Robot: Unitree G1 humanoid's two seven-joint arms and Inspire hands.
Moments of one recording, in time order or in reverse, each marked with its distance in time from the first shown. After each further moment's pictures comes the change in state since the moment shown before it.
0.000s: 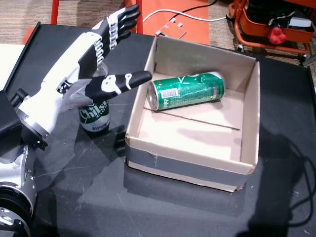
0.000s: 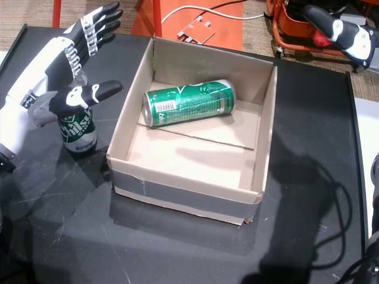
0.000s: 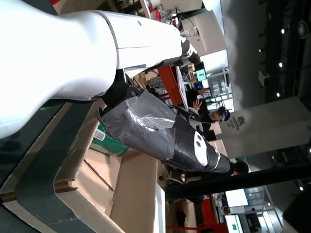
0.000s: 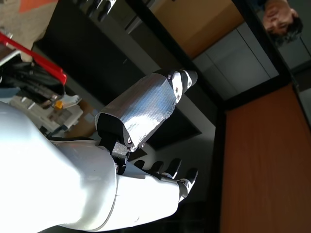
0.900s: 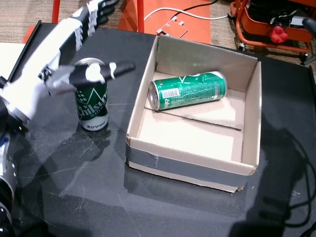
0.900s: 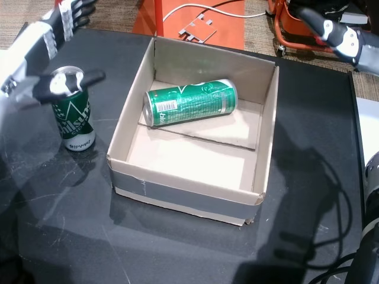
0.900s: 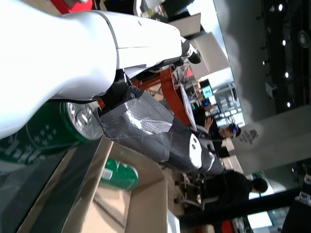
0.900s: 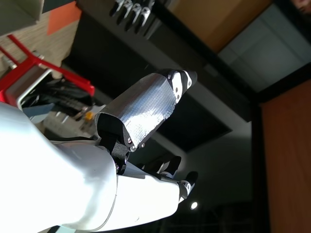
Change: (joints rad) left arm -0.063 0.104 -0.023 0.029 0.031 -0.023 0.093; right arm -0.059 -0.001 -0.062 0.176 -0.208 -0.004 -0.120
